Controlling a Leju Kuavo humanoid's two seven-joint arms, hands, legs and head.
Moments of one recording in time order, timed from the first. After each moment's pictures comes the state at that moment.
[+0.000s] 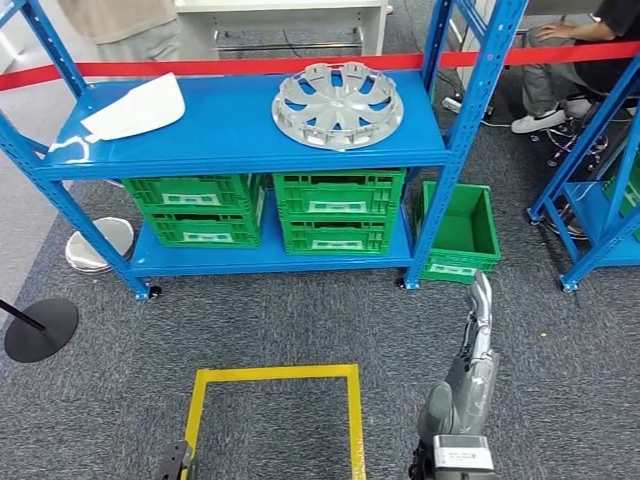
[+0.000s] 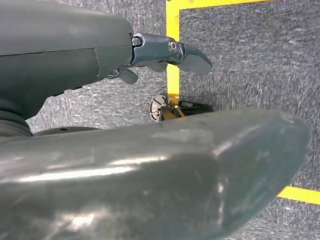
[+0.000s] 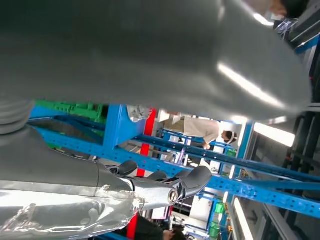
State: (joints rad) left arm -0.05 -0.25 1.25 -0.21 -0.94 -0.06 -0.31; right arm 0.09 0.03 0.61 -1.73 0.39 -0.60 -0.46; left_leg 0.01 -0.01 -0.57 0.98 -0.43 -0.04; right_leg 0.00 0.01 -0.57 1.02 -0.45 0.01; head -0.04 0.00
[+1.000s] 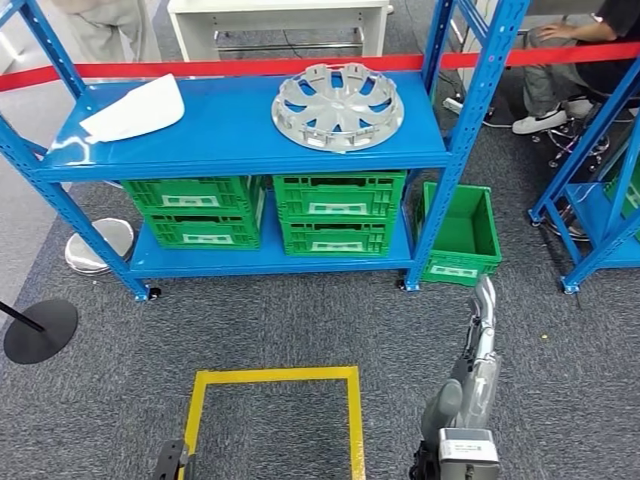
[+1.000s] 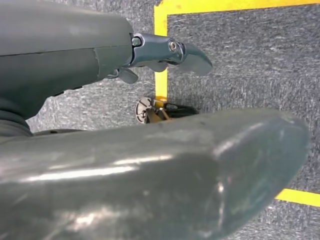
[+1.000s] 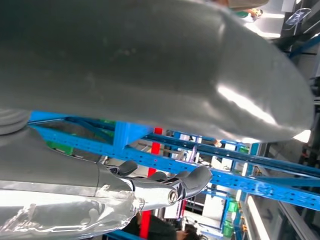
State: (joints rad) left arm -0.05 -0.25 1.25 -0.21 -0.93 -0.08 -0.36; right arm 0.10 0.03 0.61 -1.72 0.37 -0.61 -0.43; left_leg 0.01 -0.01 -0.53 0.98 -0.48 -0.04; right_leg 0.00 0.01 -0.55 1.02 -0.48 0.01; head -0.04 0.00
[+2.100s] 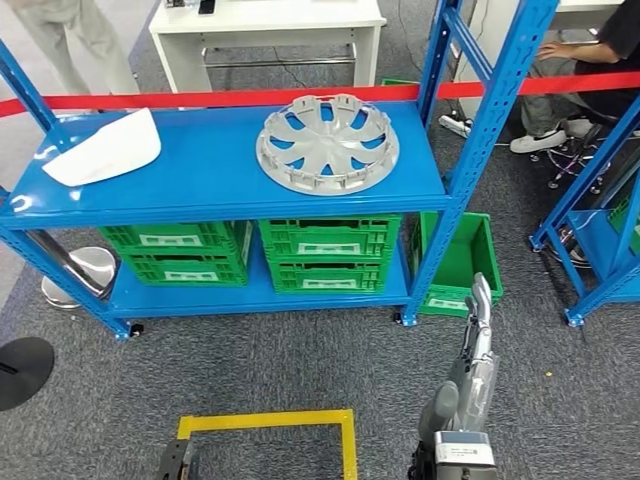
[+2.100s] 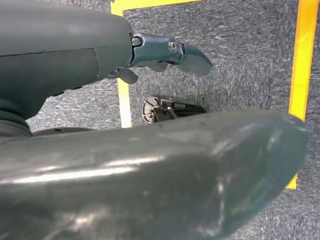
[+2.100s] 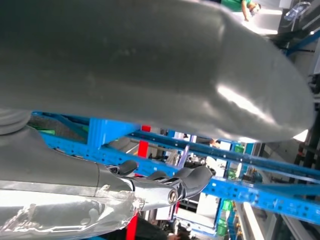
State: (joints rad) left arm -0.05 -0.25 1.24 -0.21 -0.95 -0.06 -0.35; right arm 0.09 0.03 0.61 -1.73 0.38 -0.61 -0.44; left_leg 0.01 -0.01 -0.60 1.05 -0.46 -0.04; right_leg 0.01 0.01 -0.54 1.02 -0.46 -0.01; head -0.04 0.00
